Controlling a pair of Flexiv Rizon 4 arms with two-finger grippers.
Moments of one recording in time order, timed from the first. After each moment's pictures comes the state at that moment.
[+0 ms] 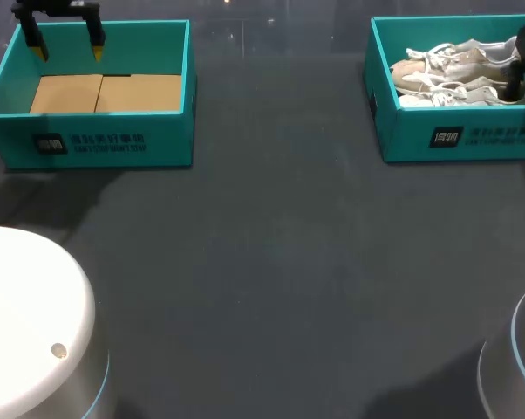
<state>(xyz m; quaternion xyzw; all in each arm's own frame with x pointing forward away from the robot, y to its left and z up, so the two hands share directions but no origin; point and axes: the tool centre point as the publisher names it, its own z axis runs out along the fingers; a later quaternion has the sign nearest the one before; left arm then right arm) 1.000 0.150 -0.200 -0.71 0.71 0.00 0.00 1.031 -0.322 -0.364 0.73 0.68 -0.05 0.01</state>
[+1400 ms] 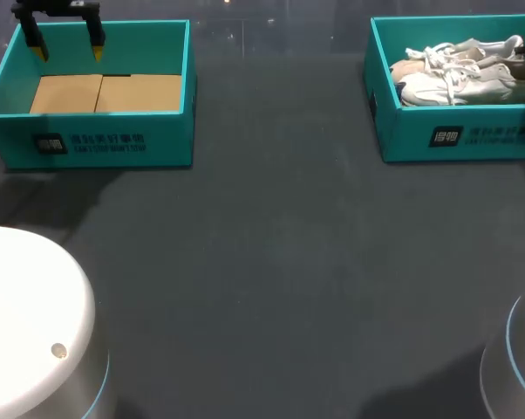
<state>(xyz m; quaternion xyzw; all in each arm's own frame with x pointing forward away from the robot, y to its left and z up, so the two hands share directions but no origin) 1.000 0.150 -0.200 -0.71 0.71 0.00 0.00 1.048 -0.344 -0.317 0.75 0.66 -0.04 0.08</state>
